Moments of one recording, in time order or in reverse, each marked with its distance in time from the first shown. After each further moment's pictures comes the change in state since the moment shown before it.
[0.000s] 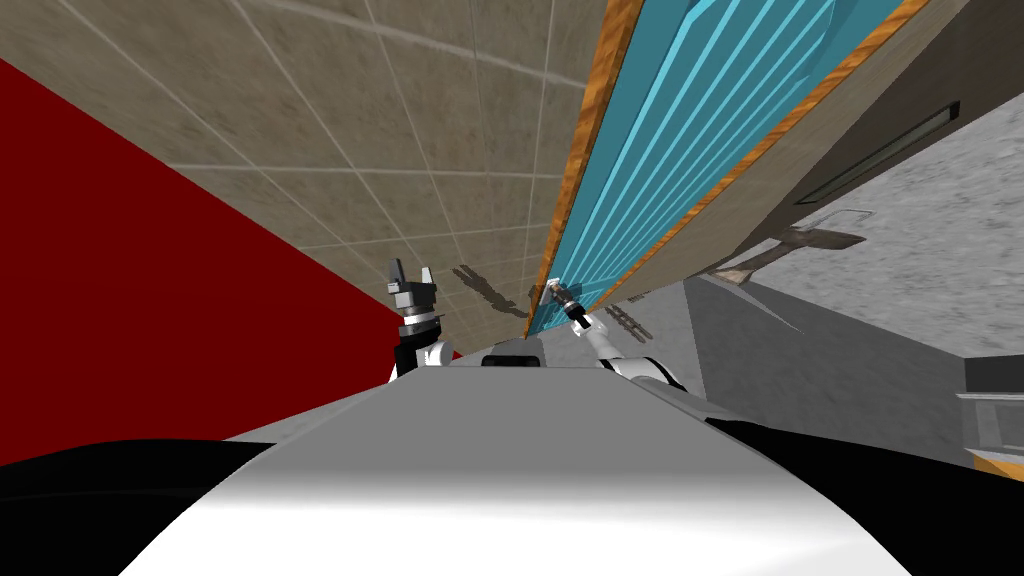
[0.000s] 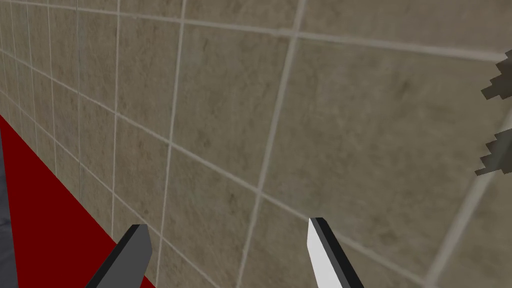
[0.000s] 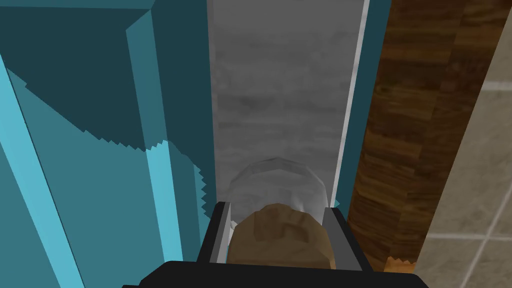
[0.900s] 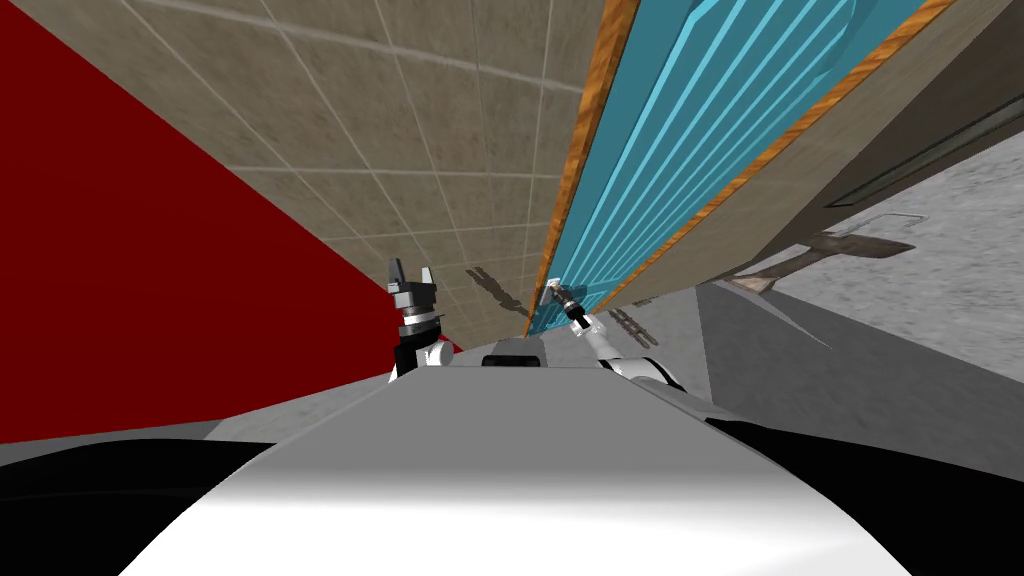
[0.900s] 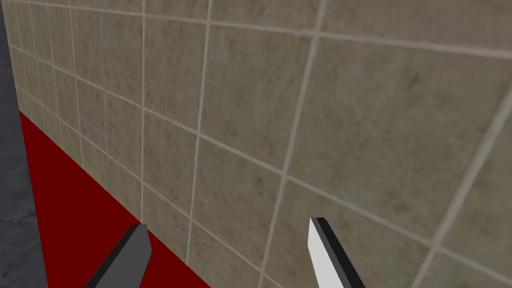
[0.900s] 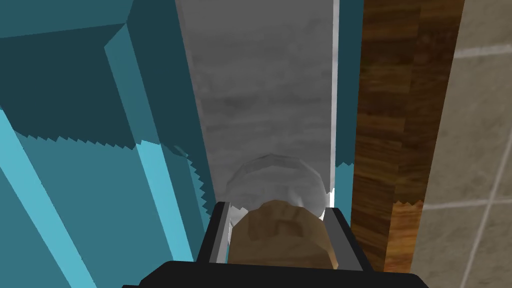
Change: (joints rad) arm 0.003 0.007 0.004 -0.004 -0.051 0.011 -0.080
